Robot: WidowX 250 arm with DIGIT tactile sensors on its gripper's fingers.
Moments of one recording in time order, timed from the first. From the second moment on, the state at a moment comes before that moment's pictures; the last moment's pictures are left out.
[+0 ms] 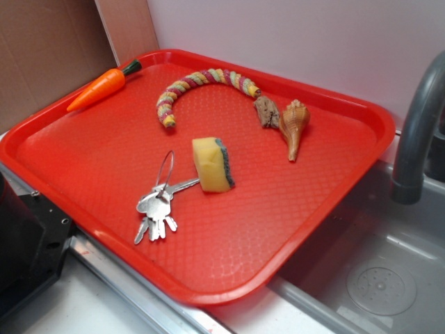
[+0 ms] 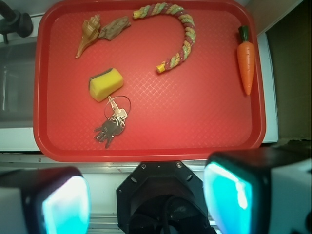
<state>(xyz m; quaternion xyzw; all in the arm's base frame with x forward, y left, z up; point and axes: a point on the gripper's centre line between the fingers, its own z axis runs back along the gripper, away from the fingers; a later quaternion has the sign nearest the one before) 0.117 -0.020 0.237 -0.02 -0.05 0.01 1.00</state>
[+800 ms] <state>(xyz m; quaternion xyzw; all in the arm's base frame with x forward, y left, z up) 0.210 -0.064 0.150 -0.02 0.07 0.16 0.98</state>
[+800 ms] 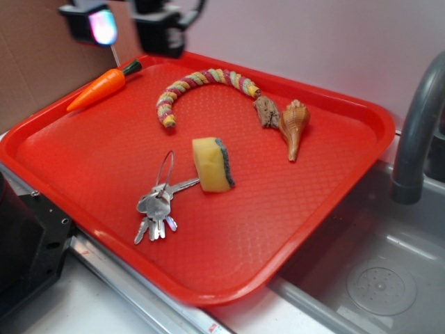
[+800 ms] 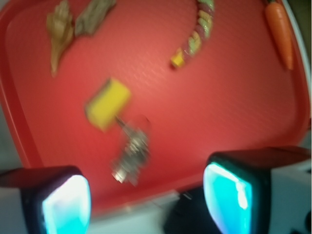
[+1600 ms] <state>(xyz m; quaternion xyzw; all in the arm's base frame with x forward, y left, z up) 0.238 -0.071 0.120 -0.03 0.01 0.28 0.96</state>
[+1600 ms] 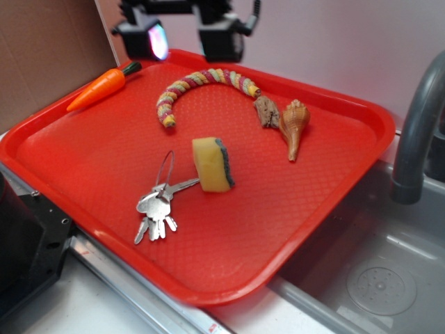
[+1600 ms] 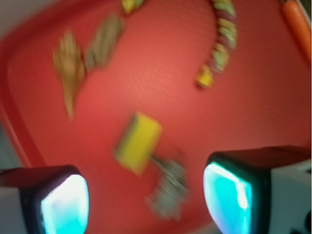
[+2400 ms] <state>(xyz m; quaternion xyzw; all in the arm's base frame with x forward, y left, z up) 0.329 -0.099 0.036 0.00 -0.03 0.23 0.97</state>
